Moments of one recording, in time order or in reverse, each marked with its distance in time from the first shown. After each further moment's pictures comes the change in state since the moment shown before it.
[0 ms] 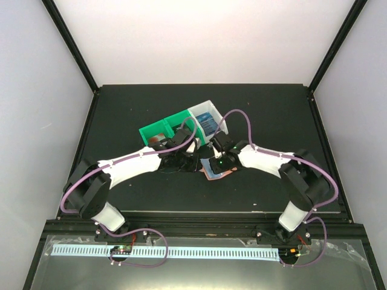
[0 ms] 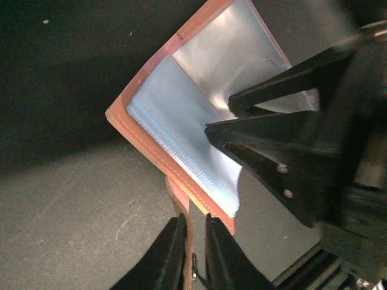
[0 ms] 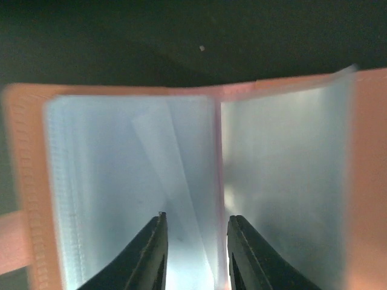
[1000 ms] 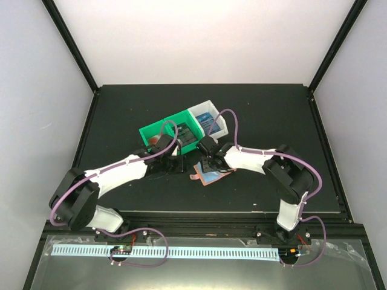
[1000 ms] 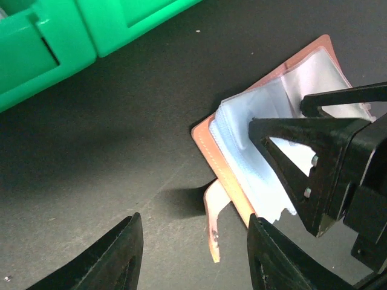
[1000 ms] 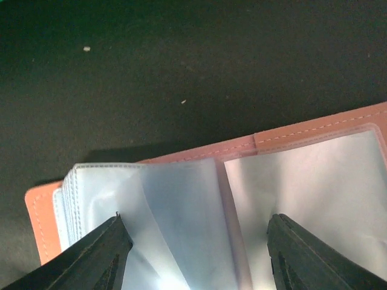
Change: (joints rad) left arm 0.106 -0.135 -0.195 0.071 -0.094 -0.082; right arm 0.105 0.179 0.087 0.028 0.246 0.226
